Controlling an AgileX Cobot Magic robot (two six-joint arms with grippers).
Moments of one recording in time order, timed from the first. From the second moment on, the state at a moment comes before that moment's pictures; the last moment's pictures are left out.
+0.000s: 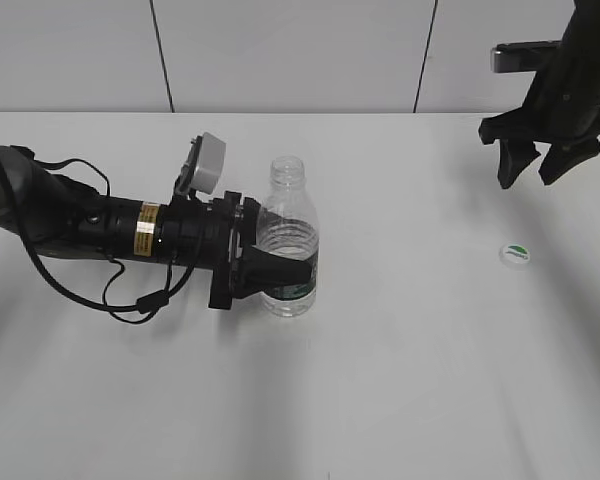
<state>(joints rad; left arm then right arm) -0.27 2.31 -1.17 1.49 -1.24 -0.71 0.13 2.11 -1.66 0.01 1.04 -0.09</state>
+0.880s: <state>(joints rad) -0.27 2.26 -1.17 1.51 -1.21 -0.88 0.13 2.11 -1.66 0.01 1.05 -0.08</state>
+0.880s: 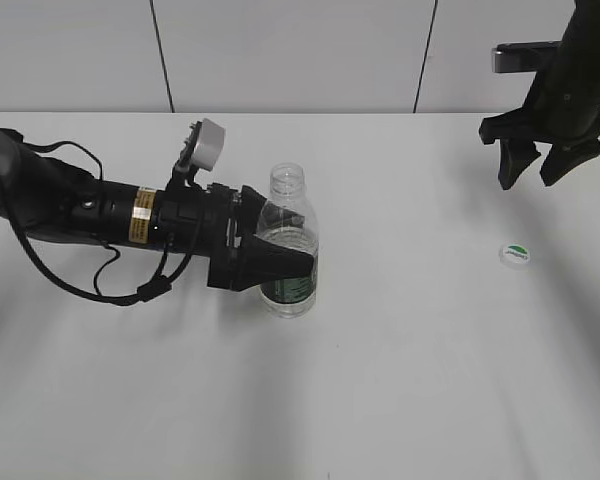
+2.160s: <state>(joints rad) -0.30 1.84 -1.19 1.54 -1.15 -0.96 0.13 2.06 -1.69 0.01 1.10 -0.07</state>
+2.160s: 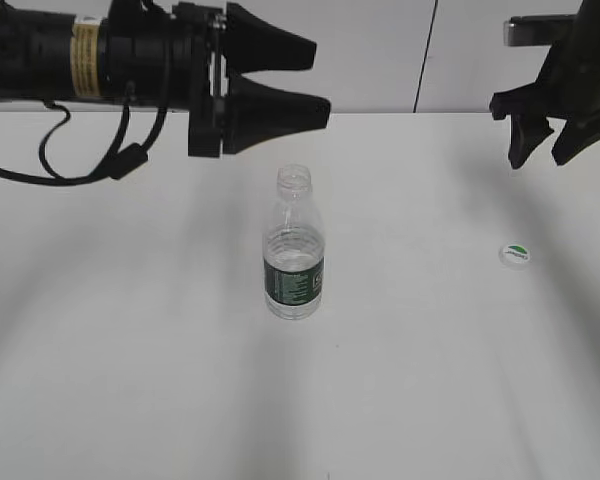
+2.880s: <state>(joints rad) -0.28 1.57 -1.19 1.46 0.36 -1.12 0.13 1.96 -1.85 0.01 1.21 -0.07</state>
